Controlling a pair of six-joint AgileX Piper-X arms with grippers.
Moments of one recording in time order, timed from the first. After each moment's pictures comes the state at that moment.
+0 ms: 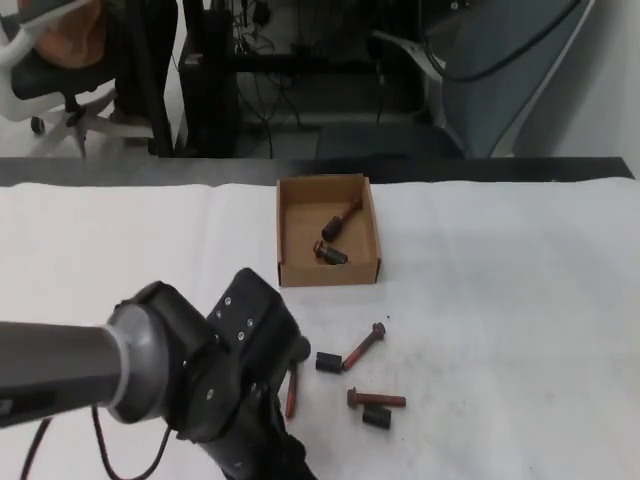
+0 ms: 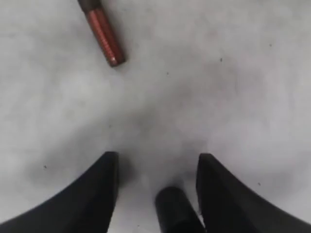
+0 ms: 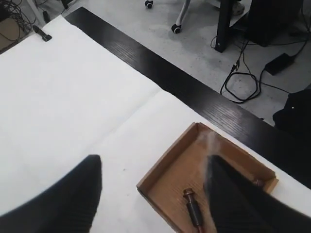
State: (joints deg) left arm -41.2 89.8 -41.5 29.9 6.3 -7.2; right arm 25.2 99.0 -99.1 42.9 -18.6 -6.6
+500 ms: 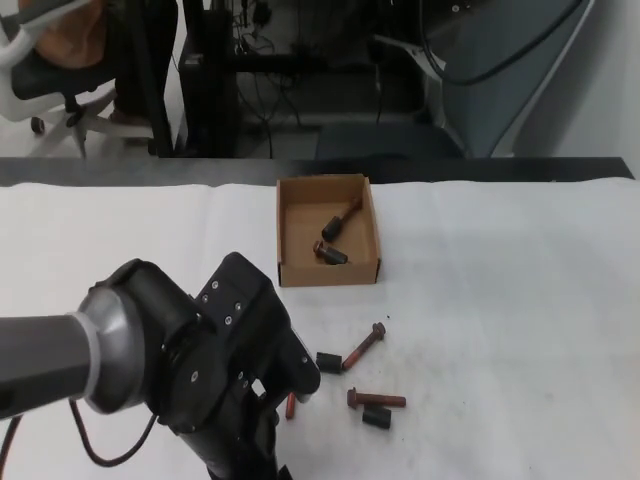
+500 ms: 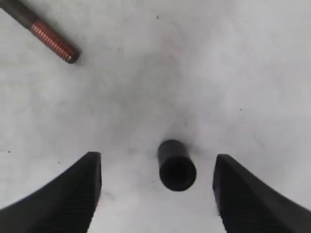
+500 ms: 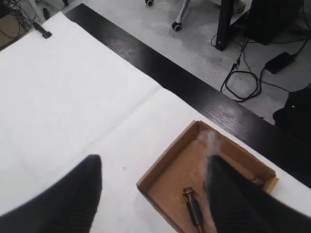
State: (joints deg) left arm -40.7 85.5 -42.3 36.7 5.2 18.1; right arm 25.2 99.0 -99.0 42.9 -18.8 -6.8
